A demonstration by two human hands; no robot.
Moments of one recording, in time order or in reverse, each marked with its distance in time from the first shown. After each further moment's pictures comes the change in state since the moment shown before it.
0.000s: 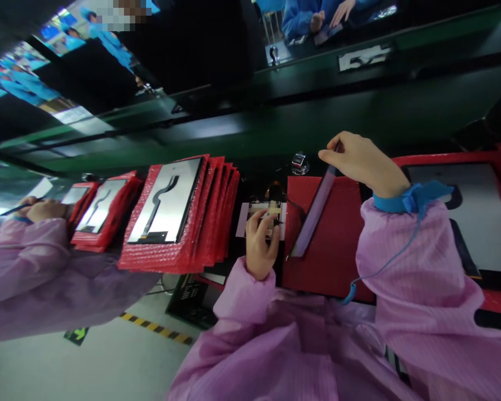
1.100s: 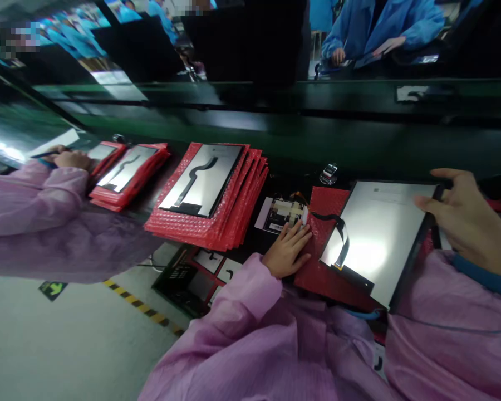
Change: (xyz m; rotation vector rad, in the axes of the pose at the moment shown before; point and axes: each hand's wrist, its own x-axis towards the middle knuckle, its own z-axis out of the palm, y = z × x) left_hand -0.023 -0.029 0.001 0.301 -0.577 0.328; right_hand -0.068 0.018 -0.046 0.215 0.136 0.325
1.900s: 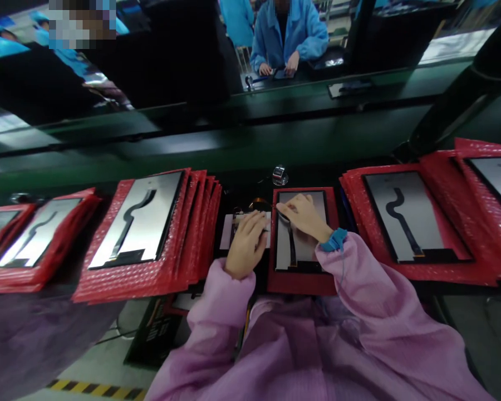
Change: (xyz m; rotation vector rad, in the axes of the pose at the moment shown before) left_hand 0.036 -0.019 -0.033 -0.047 0.359 0.081; right_hand -0.004 0.034 0.147 -0.140 -0.242 -0.433
